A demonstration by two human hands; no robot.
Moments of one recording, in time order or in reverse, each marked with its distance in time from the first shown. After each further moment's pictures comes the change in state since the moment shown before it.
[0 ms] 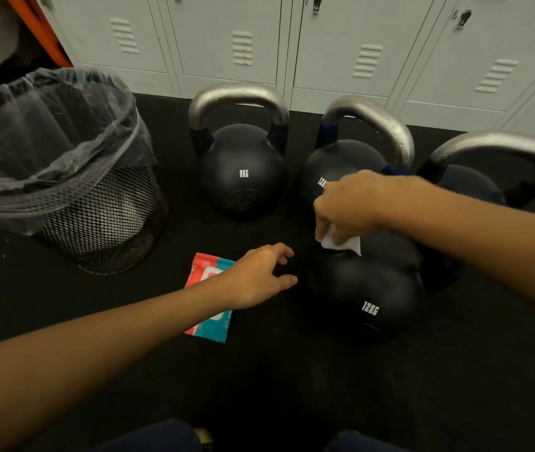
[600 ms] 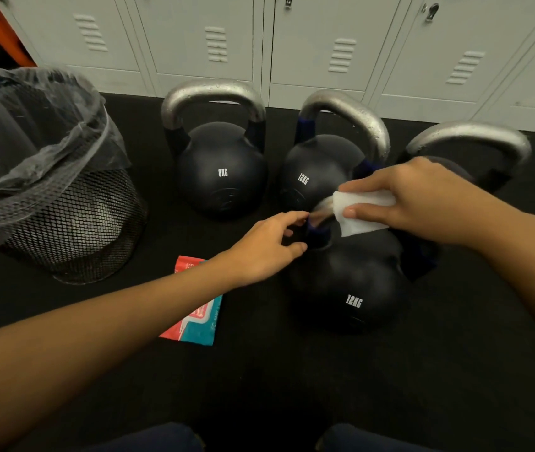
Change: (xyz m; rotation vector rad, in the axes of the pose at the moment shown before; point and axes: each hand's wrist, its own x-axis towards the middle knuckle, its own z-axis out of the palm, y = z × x) left_hand 0.028 0.035 -0.003 -0.092 0.127 0.165; right_hand -0.075 0.030 0.053 0.604 0.491 0.251
